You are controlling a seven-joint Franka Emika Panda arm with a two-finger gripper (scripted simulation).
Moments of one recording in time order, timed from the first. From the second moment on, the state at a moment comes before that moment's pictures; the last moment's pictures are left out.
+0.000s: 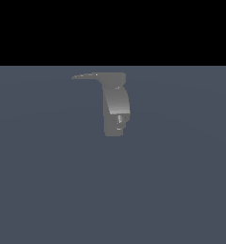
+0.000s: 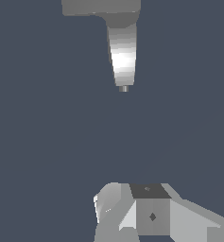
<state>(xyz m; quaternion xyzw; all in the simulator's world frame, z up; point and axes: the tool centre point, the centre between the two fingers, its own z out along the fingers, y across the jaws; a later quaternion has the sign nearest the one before) -0.259 -0.003 0.478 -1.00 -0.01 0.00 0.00</state>
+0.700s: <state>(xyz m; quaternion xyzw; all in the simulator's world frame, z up) -0.262 0.017 0.478 -1.00 -0.02 0.01 0.01</state>
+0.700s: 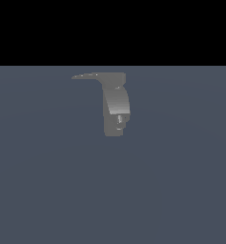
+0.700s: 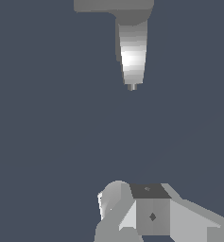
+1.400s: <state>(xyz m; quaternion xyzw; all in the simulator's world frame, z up) -0.228 0.023 0.482 -1.00 0.04 0.01 0.02</state>
